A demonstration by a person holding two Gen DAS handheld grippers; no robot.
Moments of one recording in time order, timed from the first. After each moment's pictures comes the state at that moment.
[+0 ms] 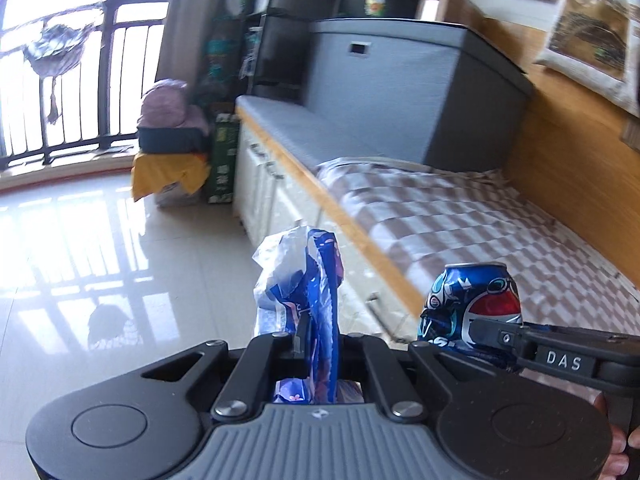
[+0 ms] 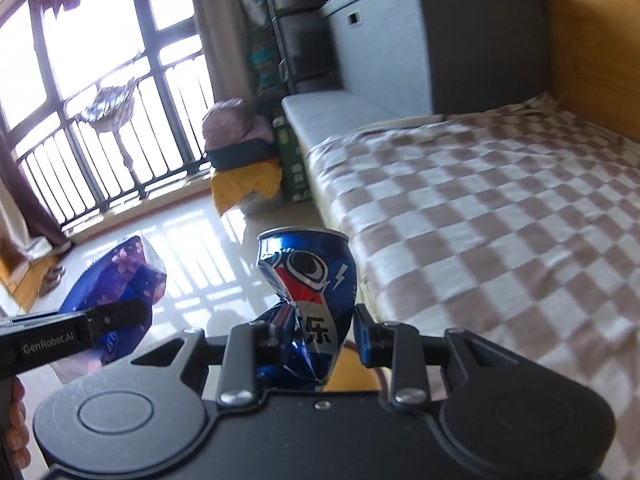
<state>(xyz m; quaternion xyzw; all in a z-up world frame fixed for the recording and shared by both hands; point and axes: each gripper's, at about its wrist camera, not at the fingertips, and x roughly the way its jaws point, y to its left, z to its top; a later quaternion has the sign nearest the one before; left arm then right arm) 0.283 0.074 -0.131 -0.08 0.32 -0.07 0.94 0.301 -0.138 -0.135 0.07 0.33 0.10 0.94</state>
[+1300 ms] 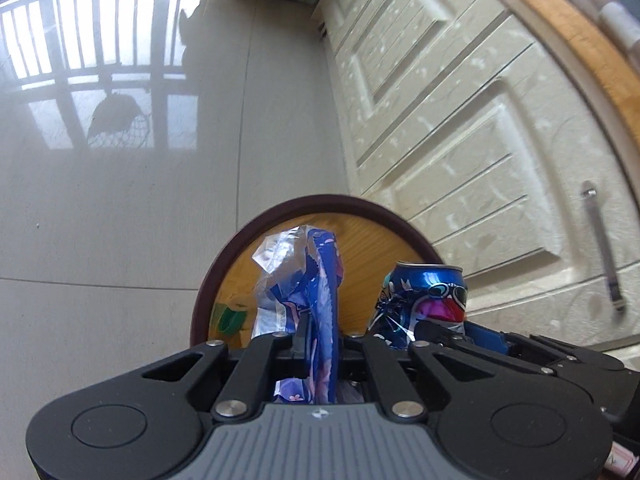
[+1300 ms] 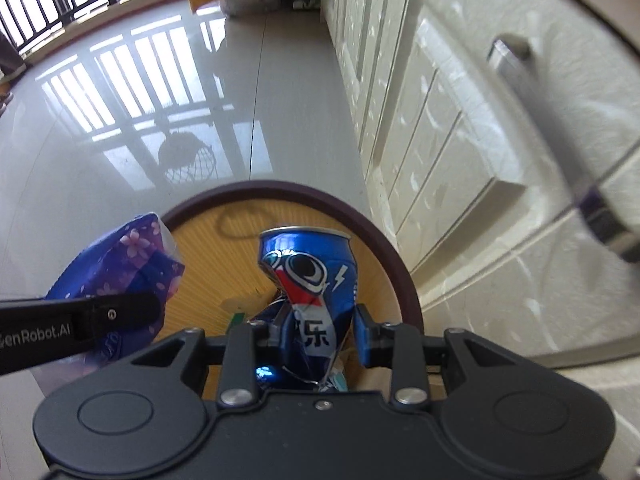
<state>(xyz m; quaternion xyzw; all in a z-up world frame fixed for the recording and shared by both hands) 0.436 0.107 -0.402 -0.23 0.55 0.00 0.81 0.463 -0.052 -0.401 -0.08 0.55 0.11 0.83</state>
